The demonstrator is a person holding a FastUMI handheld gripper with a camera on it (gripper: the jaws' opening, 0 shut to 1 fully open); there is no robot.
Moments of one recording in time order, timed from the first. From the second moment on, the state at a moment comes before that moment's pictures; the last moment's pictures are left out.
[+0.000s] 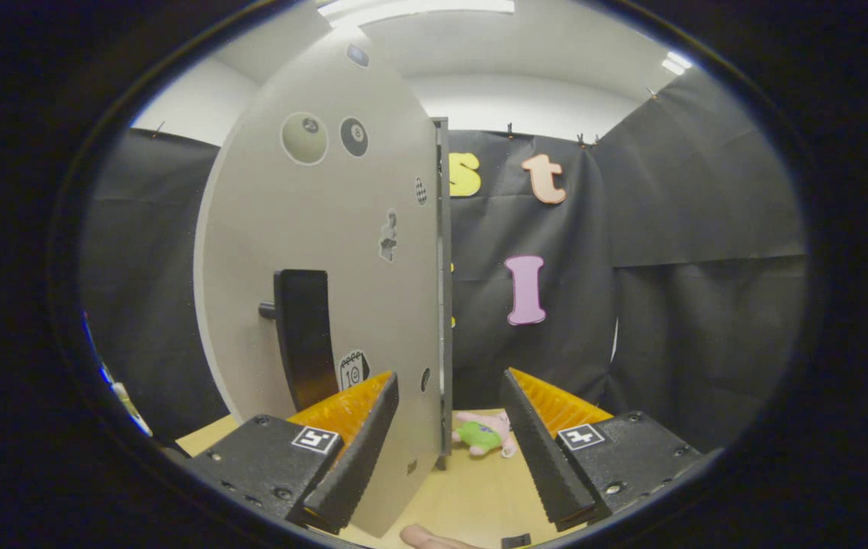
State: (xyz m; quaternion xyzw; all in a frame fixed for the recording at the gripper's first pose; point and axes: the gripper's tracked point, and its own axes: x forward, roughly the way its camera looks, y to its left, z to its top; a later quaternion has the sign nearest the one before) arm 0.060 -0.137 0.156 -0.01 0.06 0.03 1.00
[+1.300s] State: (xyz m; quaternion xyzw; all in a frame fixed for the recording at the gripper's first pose) arm 0.079 0.074 0.115 0.00 0.01 0.04 1.00
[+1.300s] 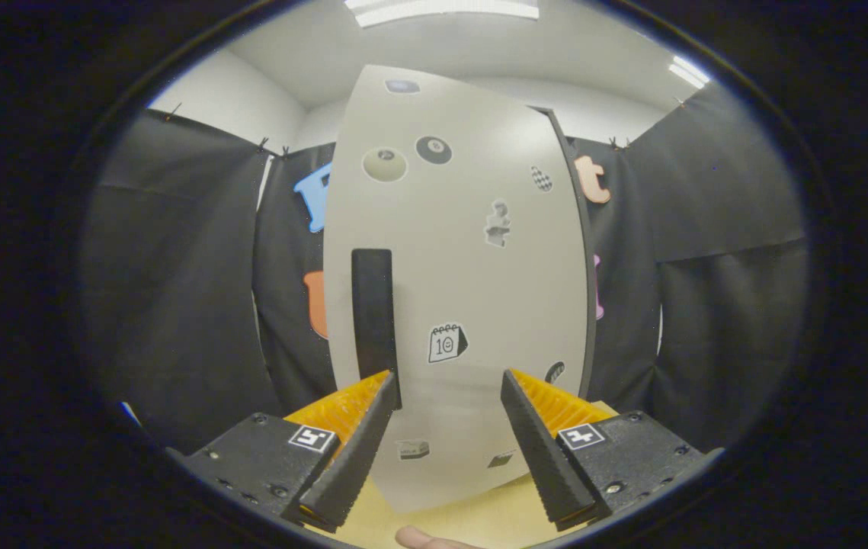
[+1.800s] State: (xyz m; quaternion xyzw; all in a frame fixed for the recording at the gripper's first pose) arm -0.013 0.036 0.101 -0.01 0.01 0.05 1.00
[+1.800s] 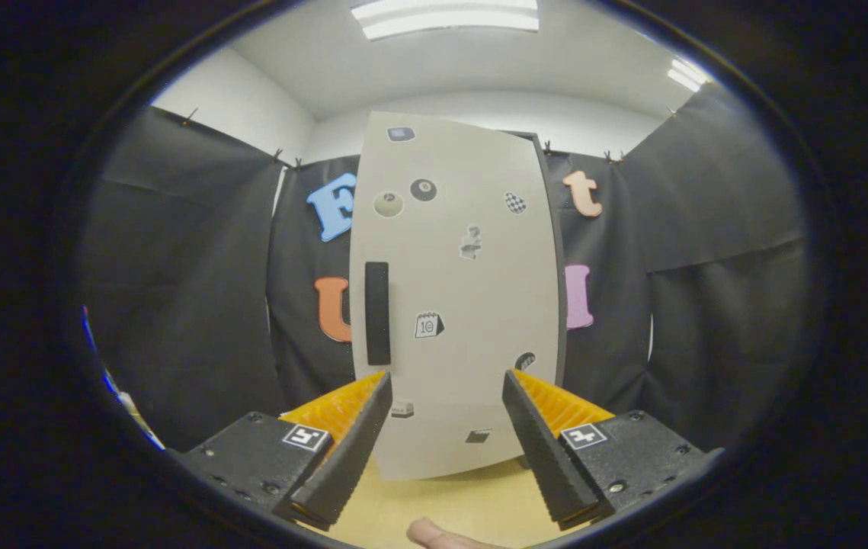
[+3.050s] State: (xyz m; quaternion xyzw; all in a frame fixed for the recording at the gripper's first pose) arm -0.115 -0.042 -0.163 -0.03 0.01 0.09 1.00
